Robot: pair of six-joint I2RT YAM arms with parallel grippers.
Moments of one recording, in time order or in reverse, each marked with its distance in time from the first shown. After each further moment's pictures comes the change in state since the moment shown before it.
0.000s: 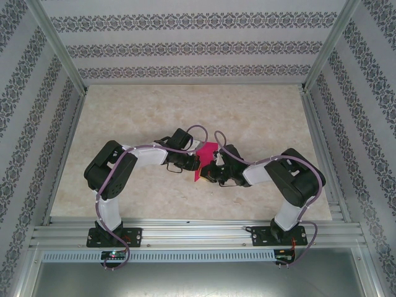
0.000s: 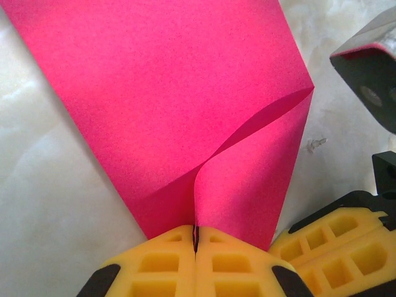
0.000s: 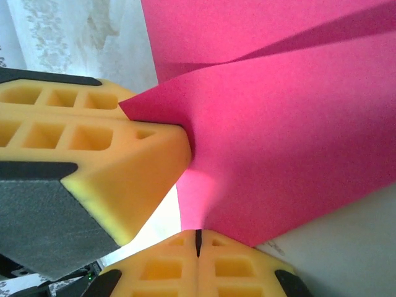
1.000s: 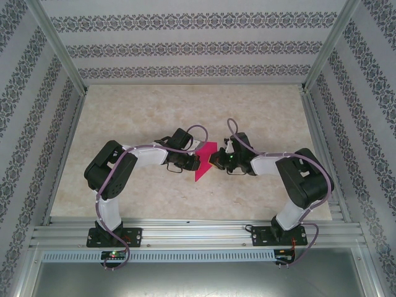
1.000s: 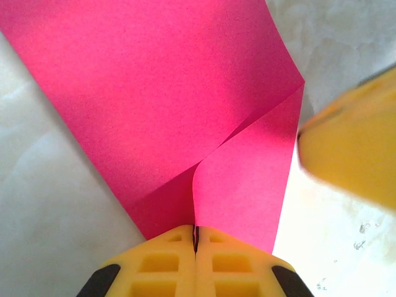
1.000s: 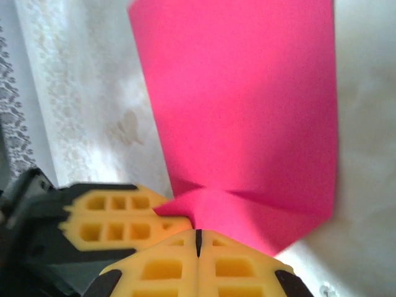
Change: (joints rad) left arm -0.001 0.000 0.005 -0.007 0.000 0.000; right arm -0.174 -0.053 0.089 -0.140 -0.010 -0.096
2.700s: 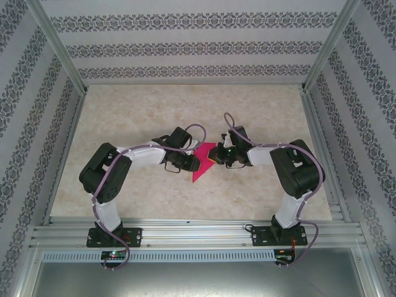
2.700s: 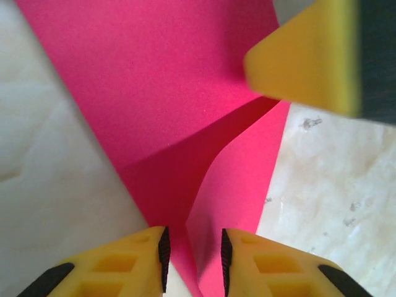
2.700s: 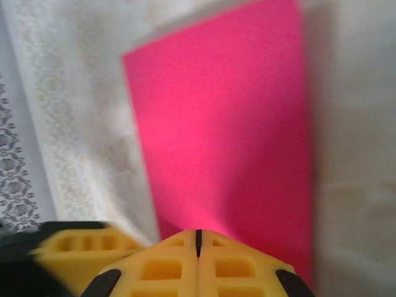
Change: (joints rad) left arm 0.000 -0.085 0.008 -0.119 -0.043 -0.020; right arm -0.029 0.135 0.130 -0.102 -0.043 -0.086
